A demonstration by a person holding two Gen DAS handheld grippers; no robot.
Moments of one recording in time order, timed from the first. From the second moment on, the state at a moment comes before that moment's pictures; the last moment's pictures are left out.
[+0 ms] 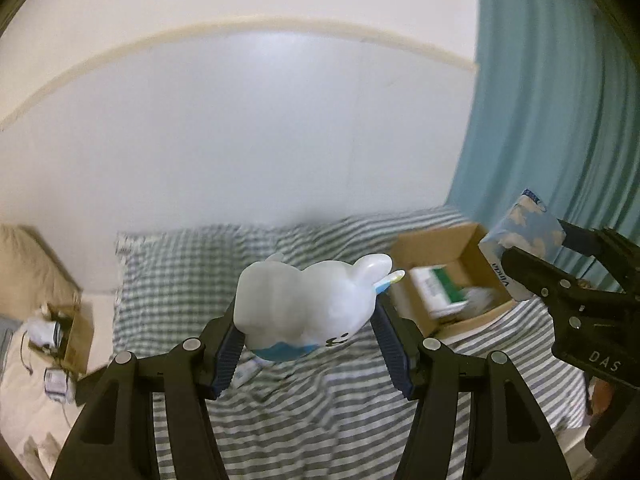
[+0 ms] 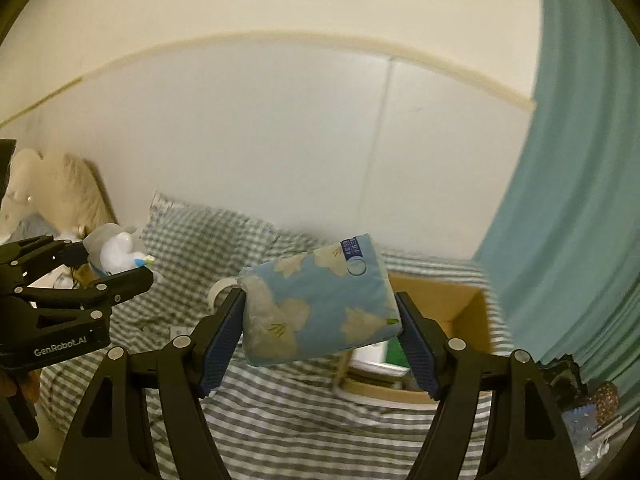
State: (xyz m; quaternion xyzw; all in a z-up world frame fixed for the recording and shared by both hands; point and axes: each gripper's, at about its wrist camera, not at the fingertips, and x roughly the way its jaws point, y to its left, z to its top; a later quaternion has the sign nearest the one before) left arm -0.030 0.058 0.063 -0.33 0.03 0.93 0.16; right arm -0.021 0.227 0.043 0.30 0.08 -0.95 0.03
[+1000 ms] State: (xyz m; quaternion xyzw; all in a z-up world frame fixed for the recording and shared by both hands) left arm -0.110 0.276 0.022 -0.34 0.10 0.90 0.26; right arm -0.101 0.418 0.048 0.33 0.01 -0.94 -0.06
